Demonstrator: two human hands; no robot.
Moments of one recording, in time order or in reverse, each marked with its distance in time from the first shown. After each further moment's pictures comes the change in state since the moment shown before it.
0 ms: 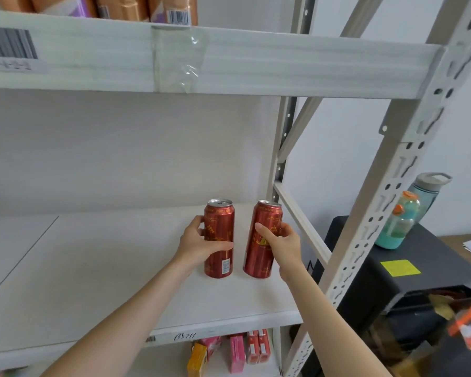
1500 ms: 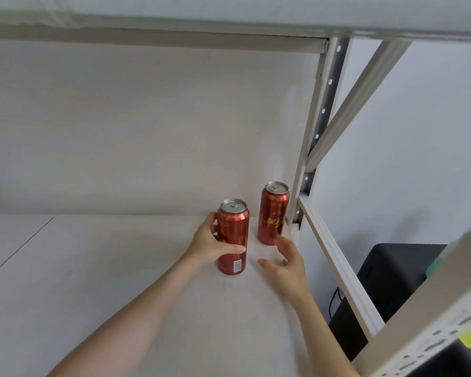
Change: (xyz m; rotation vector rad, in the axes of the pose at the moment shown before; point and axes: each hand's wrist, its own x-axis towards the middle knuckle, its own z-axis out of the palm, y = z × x) left_hand 0.117 -0.025 0.029 0.008 -0.021 0.105; right_hand 0.110 0.088 0.008 -0.247 -0.205 -0.153
